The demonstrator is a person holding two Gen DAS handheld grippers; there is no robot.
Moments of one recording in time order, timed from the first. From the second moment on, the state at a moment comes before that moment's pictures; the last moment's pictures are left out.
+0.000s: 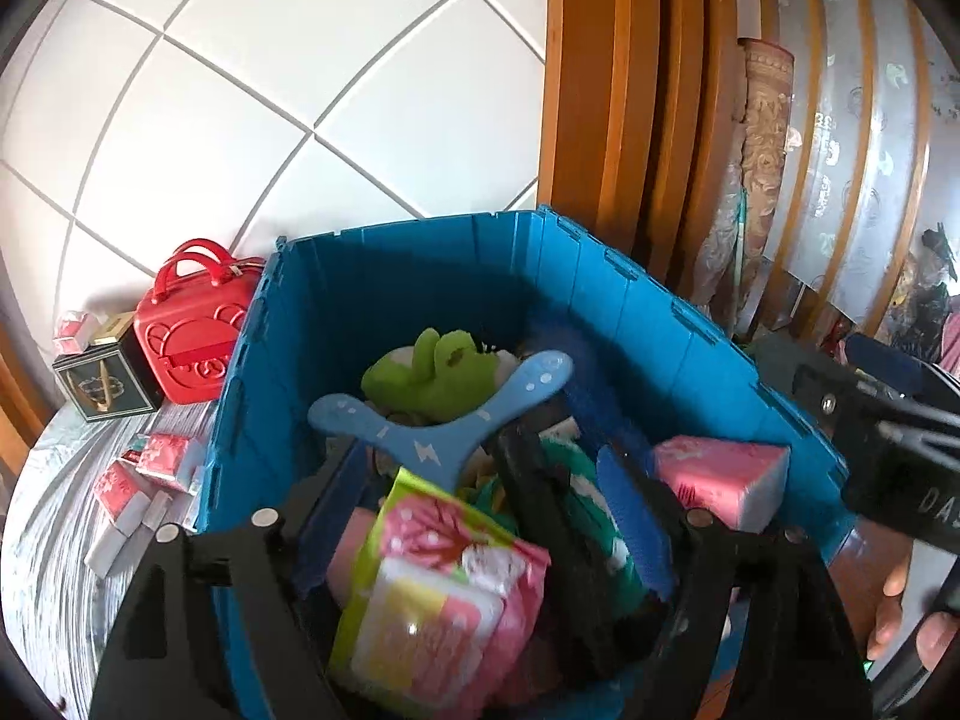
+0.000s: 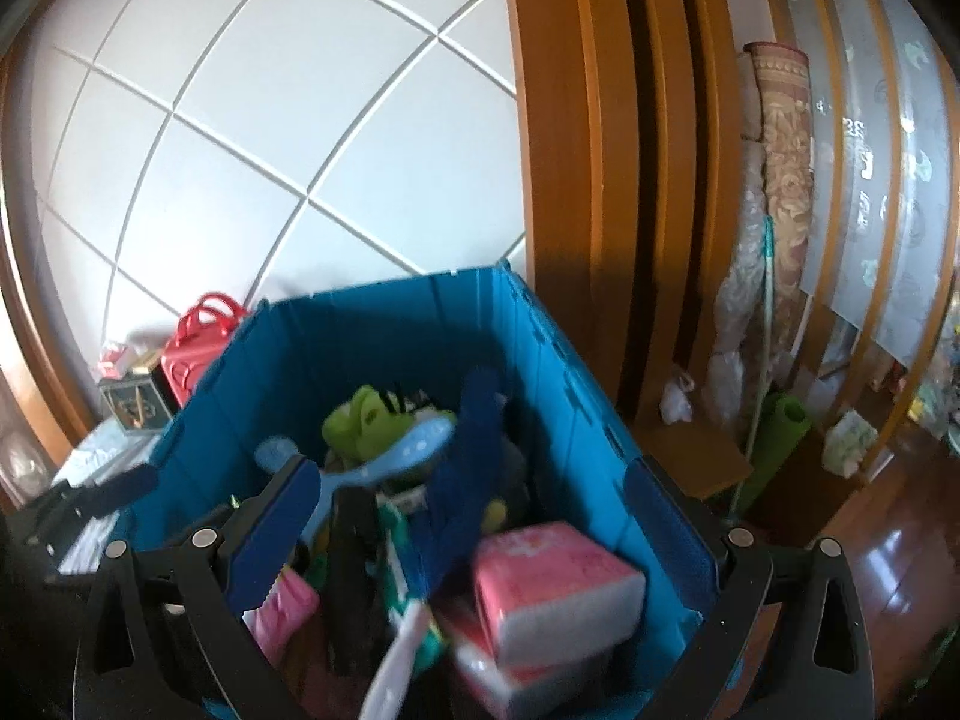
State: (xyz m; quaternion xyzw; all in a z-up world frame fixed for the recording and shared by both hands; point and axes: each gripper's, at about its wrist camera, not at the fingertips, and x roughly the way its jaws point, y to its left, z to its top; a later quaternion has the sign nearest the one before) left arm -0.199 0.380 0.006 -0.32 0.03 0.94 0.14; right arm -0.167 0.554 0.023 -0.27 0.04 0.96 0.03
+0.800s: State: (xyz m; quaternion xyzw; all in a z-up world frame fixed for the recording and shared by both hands) left arm -0.099 0.151 -0.014 -0.29 0.01 0.95 0.12; right arm -0.085 0.366 -0.006 -0.26 0.01 0.97 0.01
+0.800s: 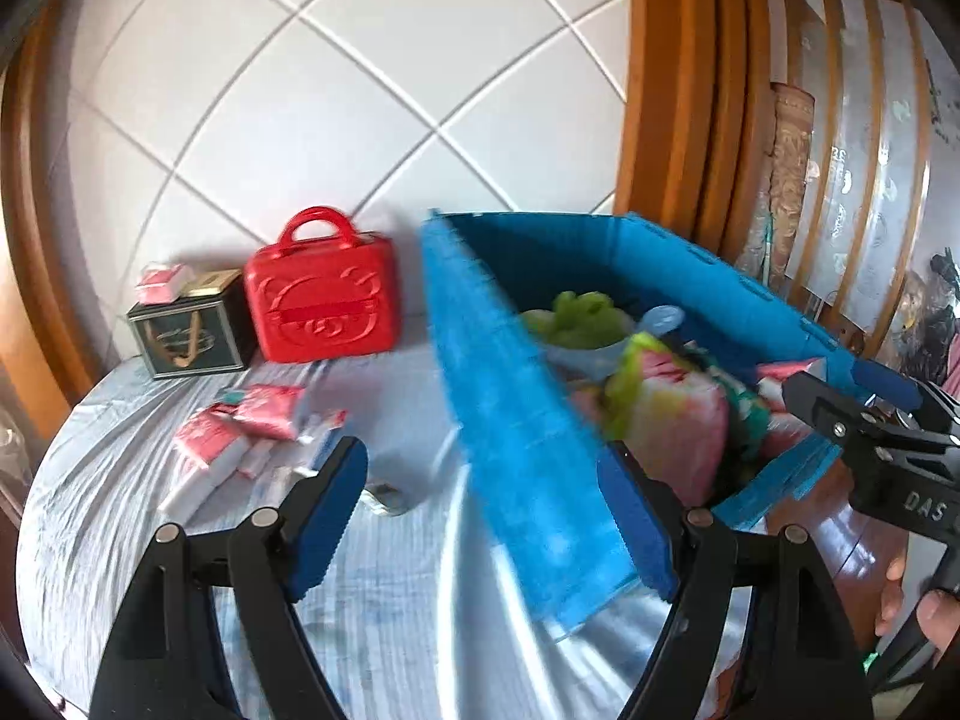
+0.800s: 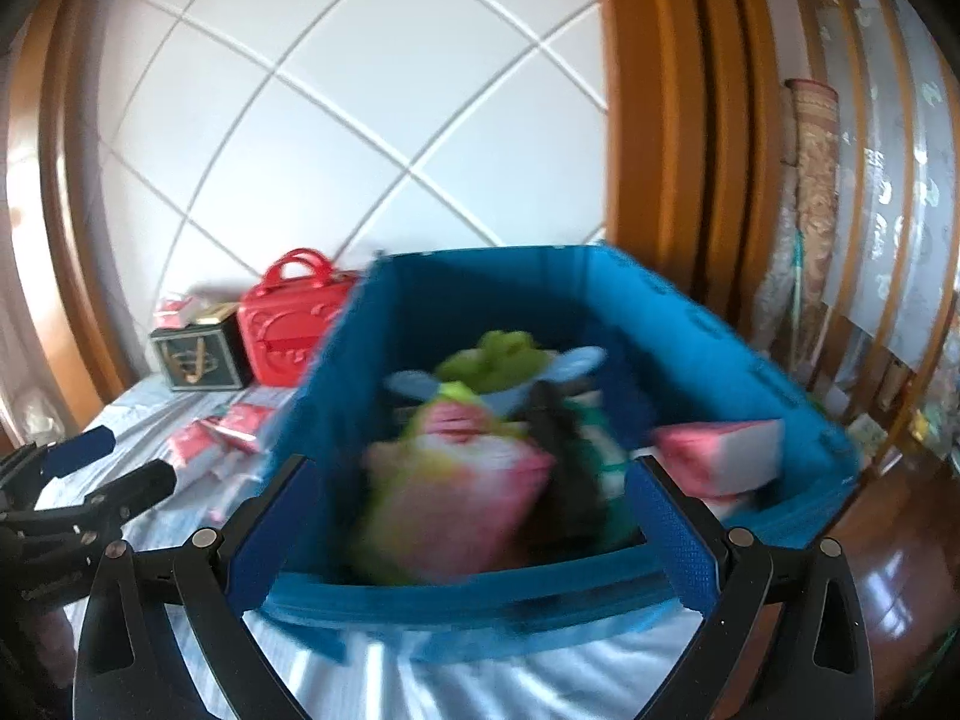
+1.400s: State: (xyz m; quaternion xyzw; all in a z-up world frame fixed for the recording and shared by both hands) left arm -0.099 -0.124 -0.062 -0.35 -0.05 0.93 0.00; right arm -0.110 0.117 -0.038 -0.29 -0.02 0.95 -0.08
